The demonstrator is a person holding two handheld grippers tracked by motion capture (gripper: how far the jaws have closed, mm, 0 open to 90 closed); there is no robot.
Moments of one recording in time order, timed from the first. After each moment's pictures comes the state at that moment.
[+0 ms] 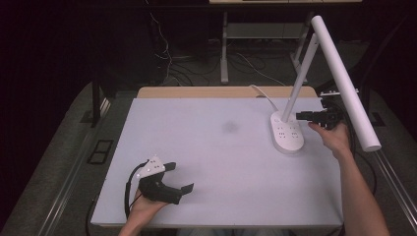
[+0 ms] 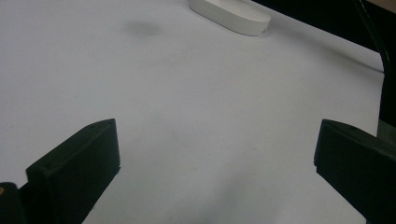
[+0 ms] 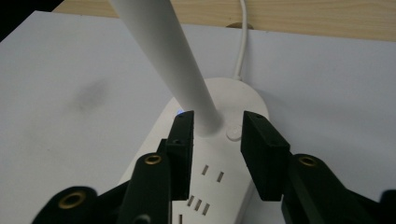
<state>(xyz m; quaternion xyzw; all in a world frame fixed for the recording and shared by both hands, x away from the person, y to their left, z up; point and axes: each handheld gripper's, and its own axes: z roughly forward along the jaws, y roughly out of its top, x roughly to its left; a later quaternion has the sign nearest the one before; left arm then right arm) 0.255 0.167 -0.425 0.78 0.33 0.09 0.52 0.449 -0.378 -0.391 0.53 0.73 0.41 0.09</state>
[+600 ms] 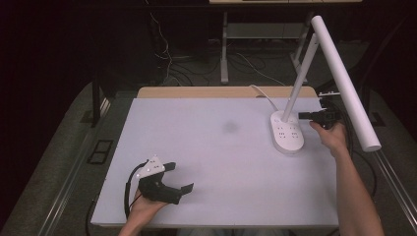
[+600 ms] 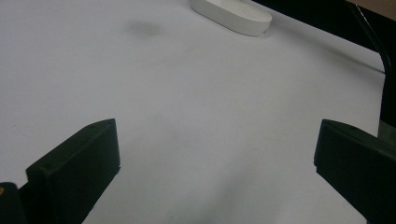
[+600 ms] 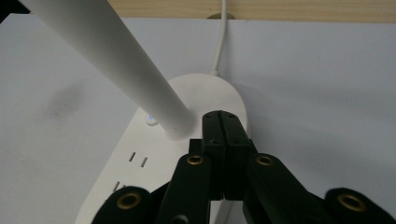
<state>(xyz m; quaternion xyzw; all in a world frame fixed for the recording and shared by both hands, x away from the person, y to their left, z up) 0.255 0.168 -0.425 0.78 0.33 0.09 0.52 0.465 -0.383 -0.408 0.56 0.72 0.40 0.08</state>
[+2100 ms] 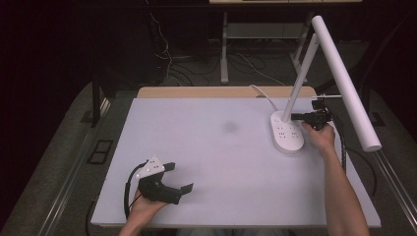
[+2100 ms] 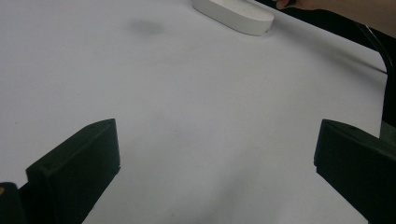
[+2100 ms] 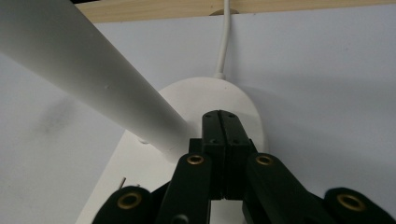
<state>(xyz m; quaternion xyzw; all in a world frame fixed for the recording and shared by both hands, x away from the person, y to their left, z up) 0.255 0.168 -0.426 0.78 0.33 0.09 0.52 0.477 -0.369 -0.432 0.58 0.70 0.42 0.06</state>
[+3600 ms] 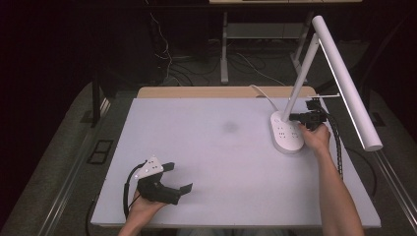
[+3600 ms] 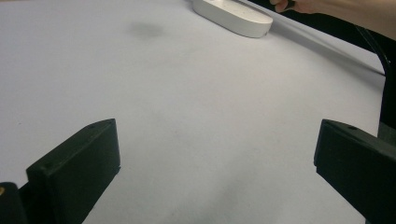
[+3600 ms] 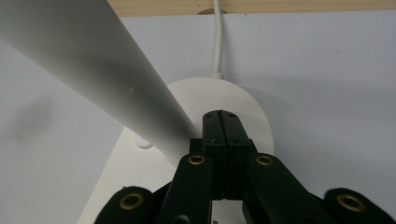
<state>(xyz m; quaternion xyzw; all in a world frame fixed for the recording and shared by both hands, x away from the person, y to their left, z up) 0.254 0.170 -0.425 0.78 0.33 0.09 0.52 0.472 -0.349 -0.426 0.60 0.69 0.38 0.11</state>
